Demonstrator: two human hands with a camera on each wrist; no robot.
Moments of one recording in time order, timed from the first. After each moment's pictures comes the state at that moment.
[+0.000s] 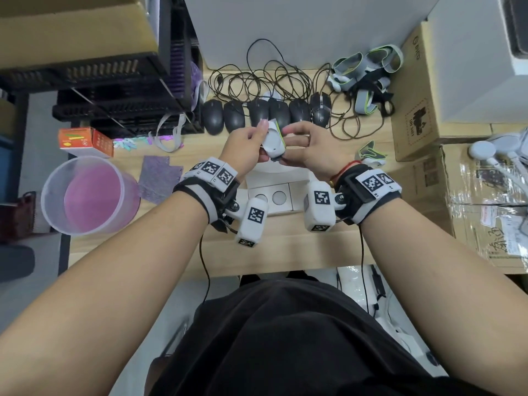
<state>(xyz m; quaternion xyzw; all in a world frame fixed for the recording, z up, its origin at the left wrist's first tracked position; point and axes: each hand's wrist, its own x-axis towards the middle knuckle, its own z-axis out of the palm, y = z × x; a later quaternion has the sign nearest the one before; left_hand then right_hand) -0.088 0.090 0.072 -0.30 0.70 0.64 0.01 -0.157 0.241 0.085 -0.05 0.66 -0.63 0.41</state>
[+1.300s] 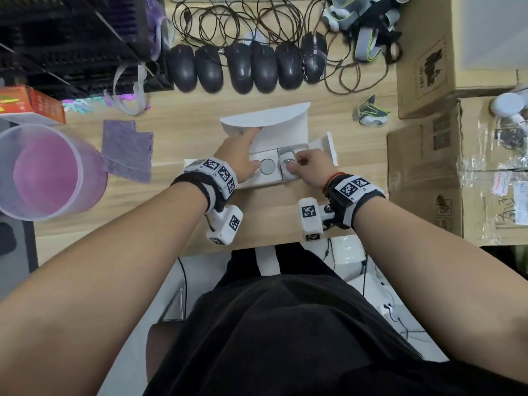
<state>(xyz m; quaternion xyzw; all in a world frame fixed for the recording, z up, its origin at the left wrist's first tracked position) -0.062 0.107 -0.012 -0.17 0.90 0.33 0.24 -0.133 0.299 -0.039 -0.10 0.87 -0.27 0.41</state>
